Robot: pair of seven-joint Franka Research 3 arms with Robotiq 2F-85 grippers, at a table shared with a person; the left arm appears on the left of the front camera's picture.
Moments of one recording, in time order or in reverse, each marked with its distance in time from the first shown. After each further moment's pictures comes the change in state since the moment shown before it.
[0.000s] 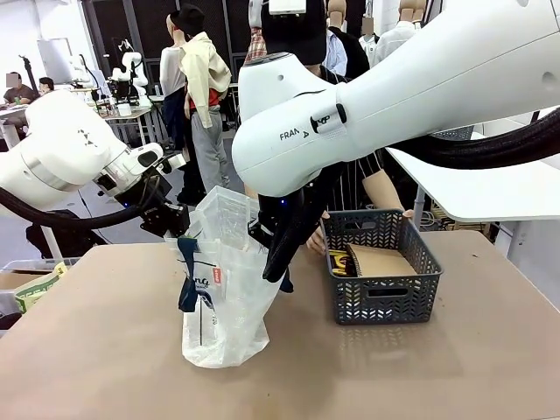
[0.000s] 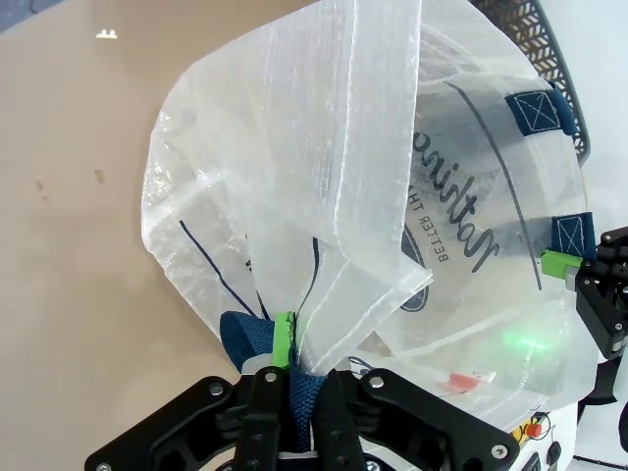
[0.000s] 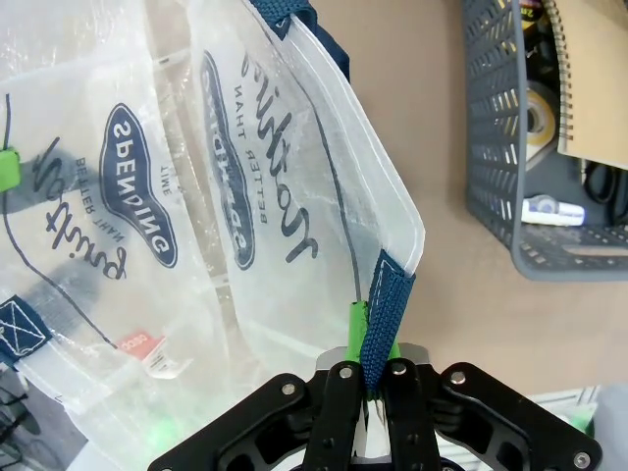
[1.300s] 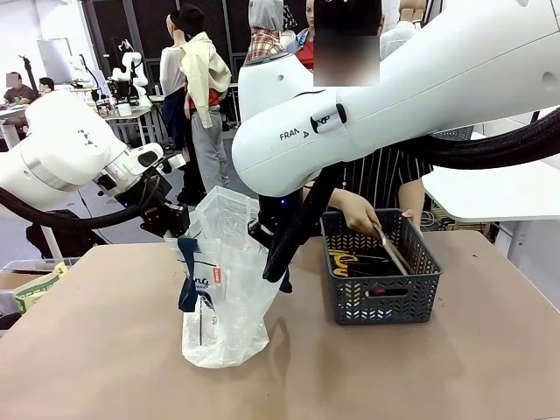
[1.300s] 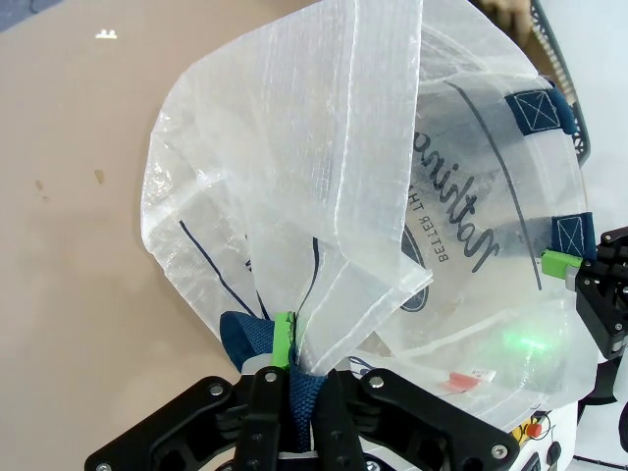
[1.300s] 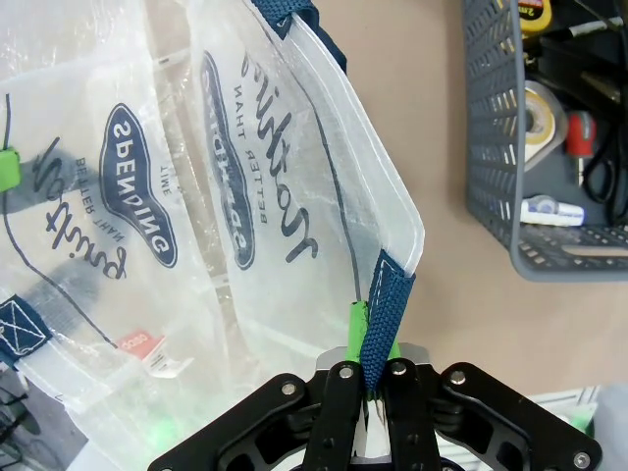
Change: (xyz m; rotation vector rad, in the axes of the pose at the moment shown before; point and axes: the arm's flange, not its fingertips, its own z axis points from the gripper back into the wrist) left arm 0.000 0.000 0.000 0.000 0.000 0.000; right arm 0.000 0.000 0.000 0.000 0.000 0.000
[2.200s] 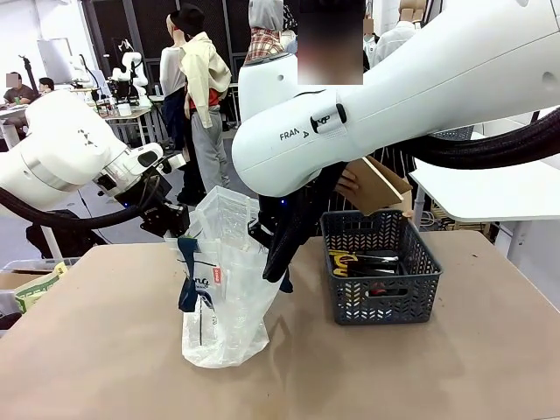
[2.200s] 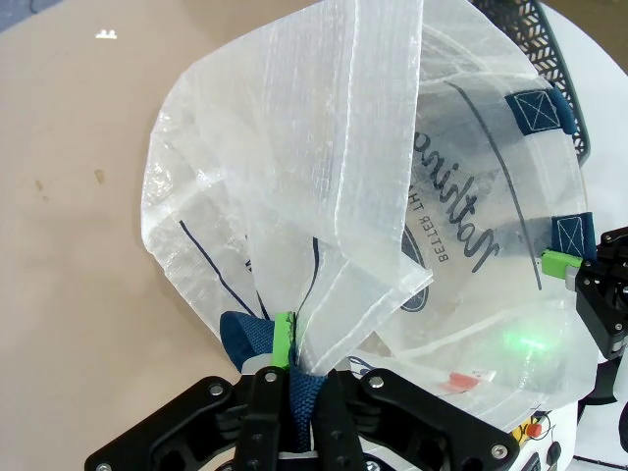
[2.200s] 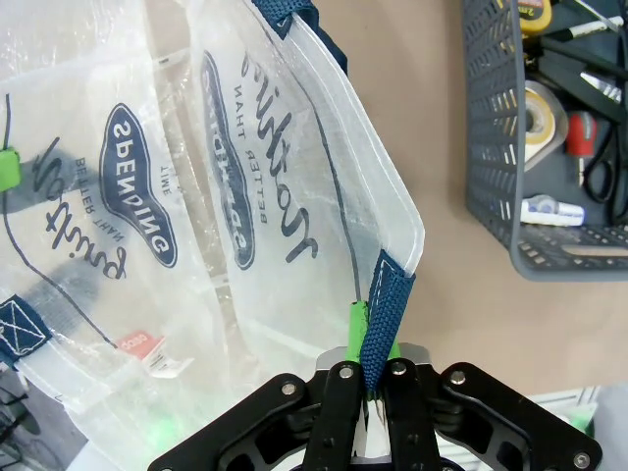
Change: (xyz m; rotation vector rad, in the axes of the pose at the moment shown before) left arm 0.000 0.000 0.000 0.000 0.000 0.000; right arm 0.000 0.000 0.000 0.000 0.000 0.000
